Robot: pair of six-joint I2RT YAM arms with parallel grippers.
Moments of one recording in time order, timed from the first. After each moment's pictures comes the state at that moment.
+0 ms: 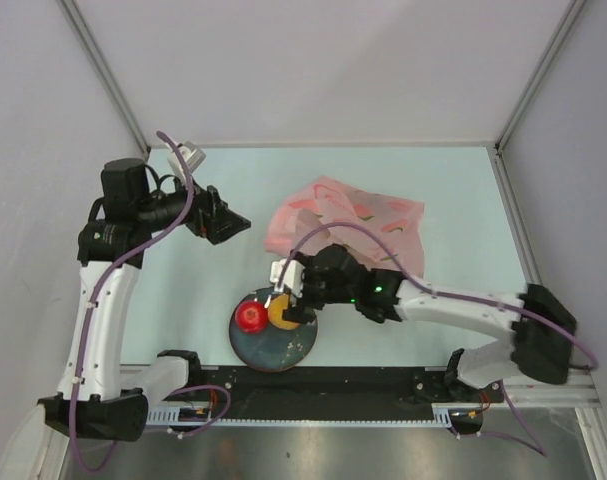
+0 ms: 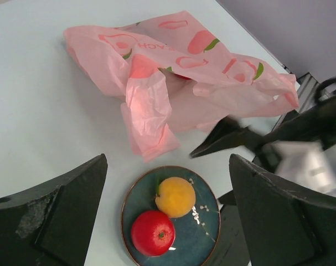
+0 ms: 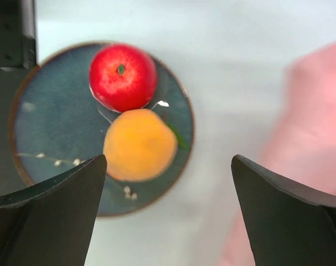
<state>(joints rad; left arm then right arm) -0.05 1.06 1.36 -0.81 0.85 0.05 1.12 1.44 0.96 -0.05 -0.16 -0.40</state>
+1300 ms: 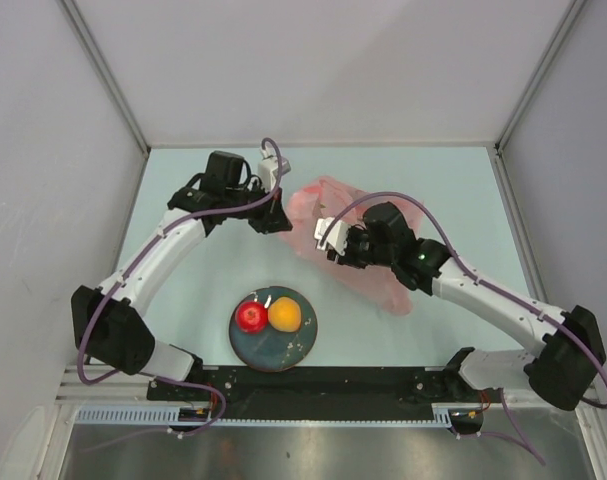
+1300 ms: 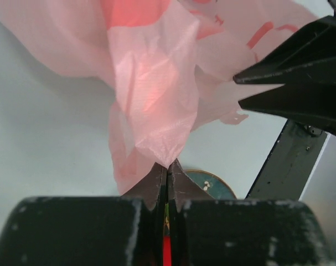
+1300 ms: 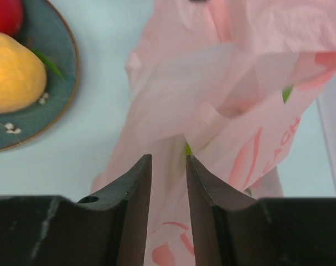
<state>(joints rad) -0.40 1.44 1.30 -0.63 0.63 0.08 0.78 1.26 1.00 -0.30 -0.18 -0.63</state>
